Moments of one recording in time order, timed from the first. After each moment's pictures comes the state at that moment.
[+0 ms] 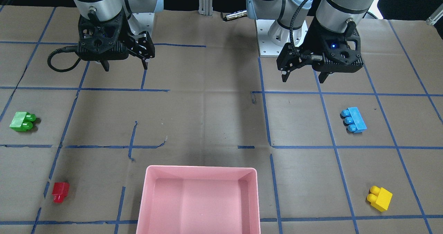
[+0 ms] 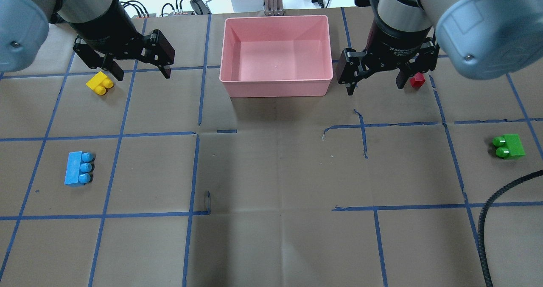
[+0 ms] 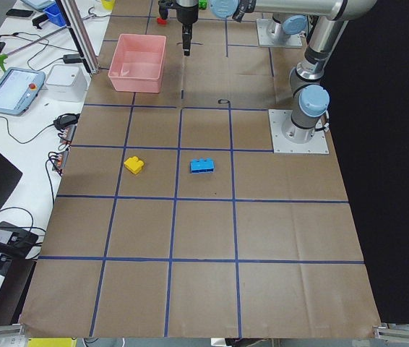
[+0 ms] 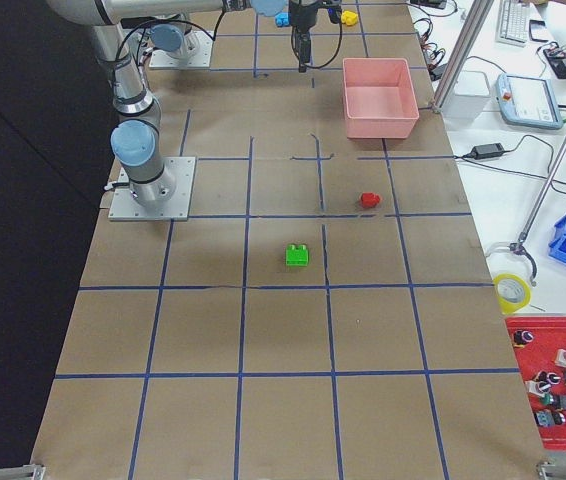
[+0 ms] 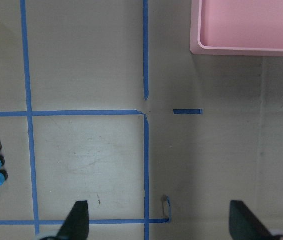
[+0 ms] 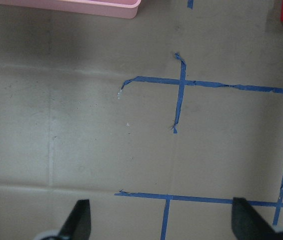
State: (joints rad) left arm -1.56 -1.60 -1.52 -1.56 1.56 0.01; right arm 1.69 -1.57 1.58 -1.56 -1.58 0.03
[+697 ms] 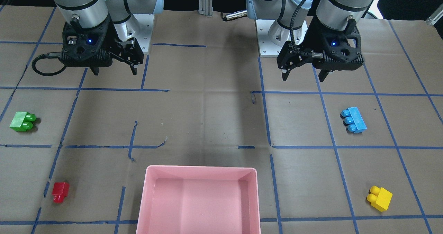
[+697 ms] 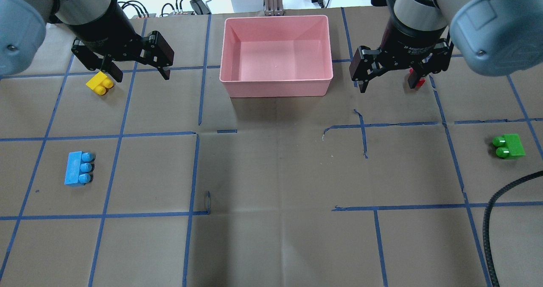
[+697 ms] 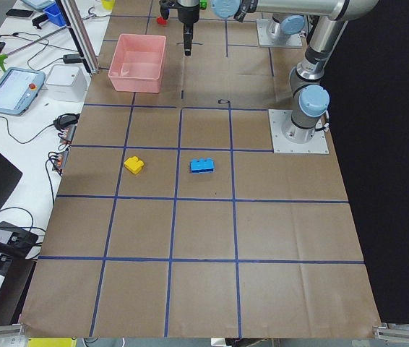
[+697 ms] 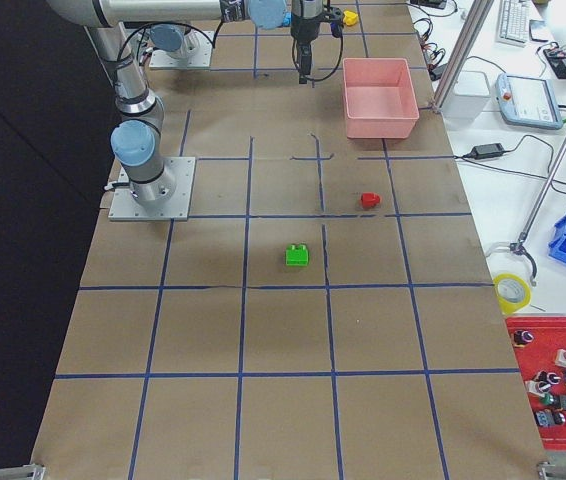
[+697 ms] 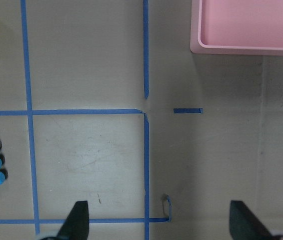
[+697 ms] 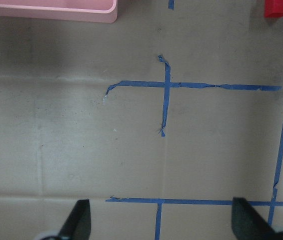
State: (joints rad) left arm -1.56 -1.58 -1.53 -1.56 1.56 0.01; right arm 1.63 -1.57 1.58 -1.58 -1.58 0.02
